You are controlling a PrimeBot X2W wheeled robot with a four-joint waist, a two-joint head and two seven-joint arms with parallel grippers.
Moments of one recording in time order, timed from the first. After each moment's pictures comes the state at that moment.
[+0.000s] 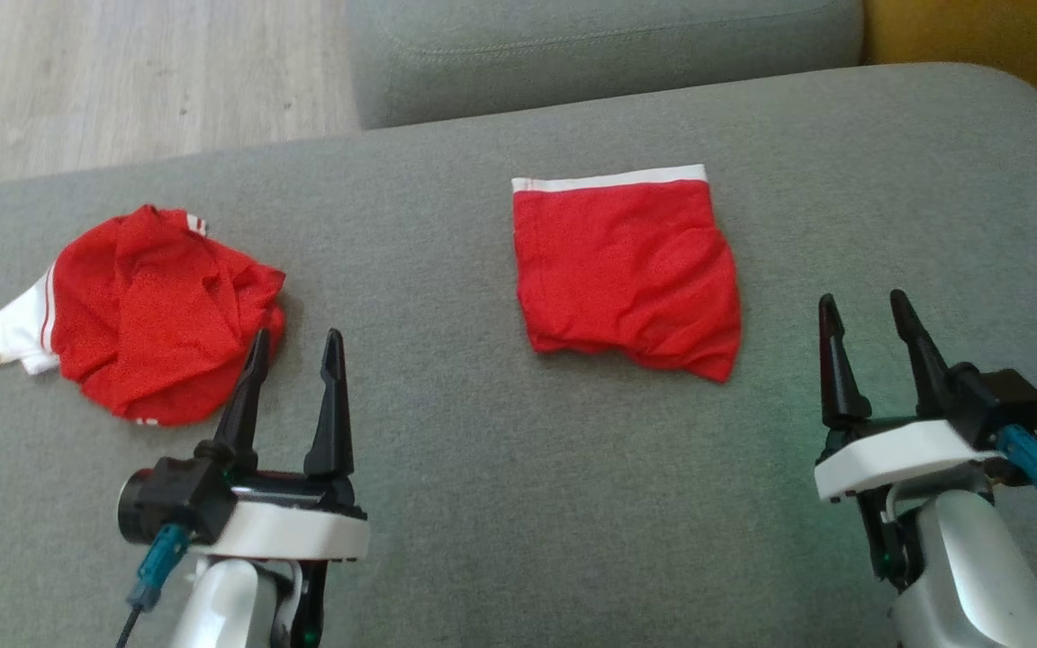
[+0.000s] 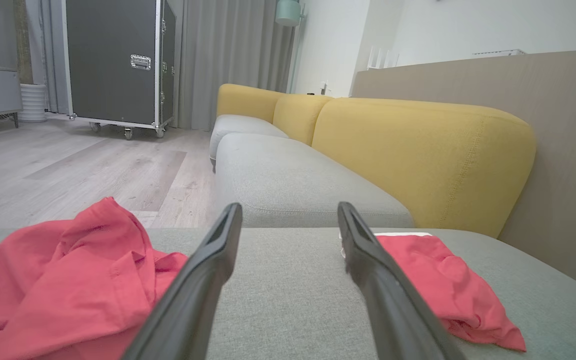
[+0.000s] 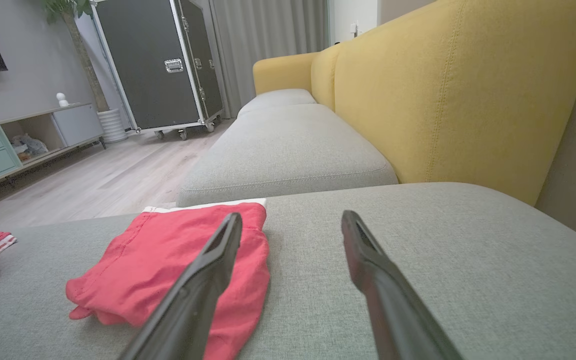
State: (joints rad) left arm -0.13 0.04 -0.17 0.22 -0.25 -0.09 -0.25; right arm -0.22 -0.05 0.00 0.43 0.12 0.13 -0.25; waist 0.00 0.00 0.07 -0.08
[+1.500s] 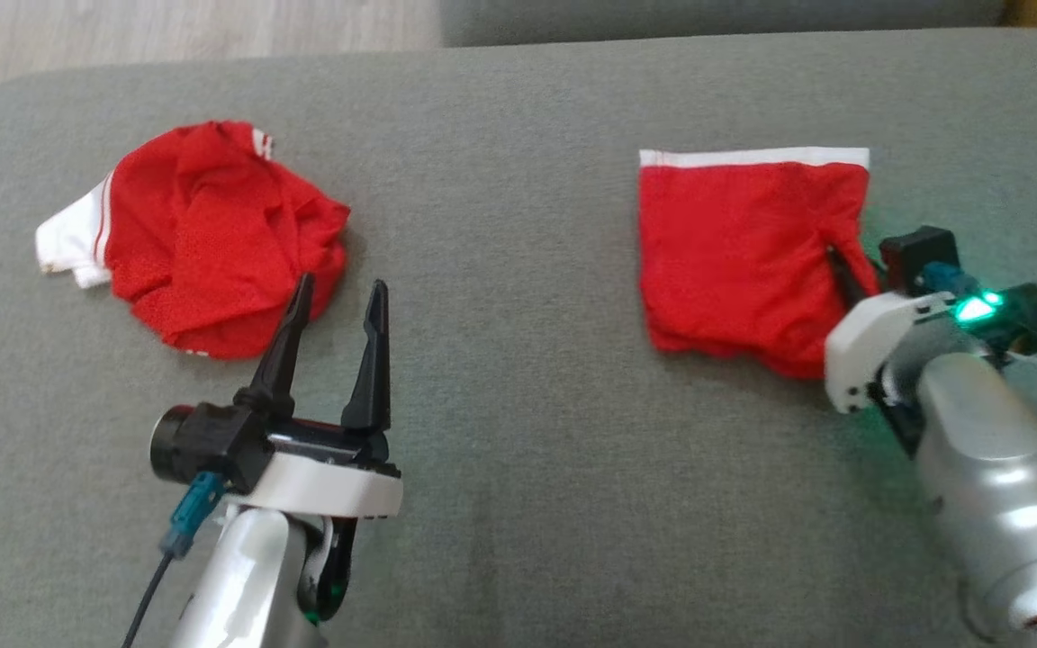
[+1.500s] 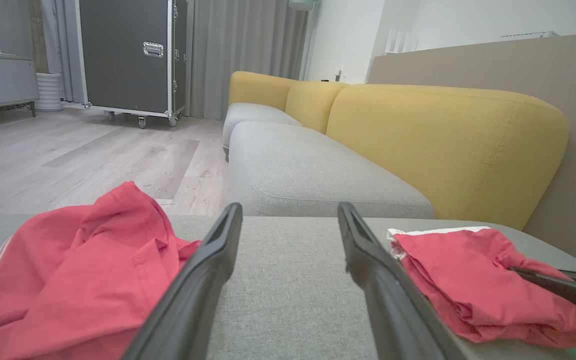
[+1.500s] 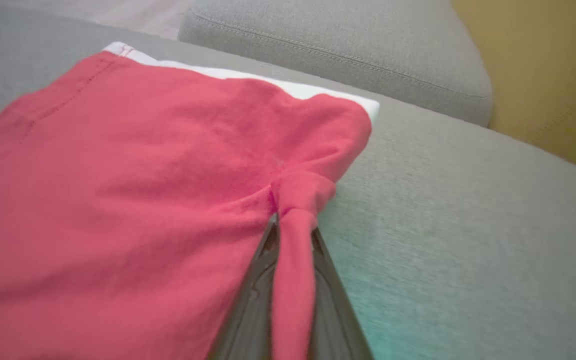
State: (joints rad) left arm -0.24 0.04 -0.24 0.25 -0.25 -0.09 -0.25; right arm -0.71 -0.16 0.10 1.11 -0.14 0.13 -0.14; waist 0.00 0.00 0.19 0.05
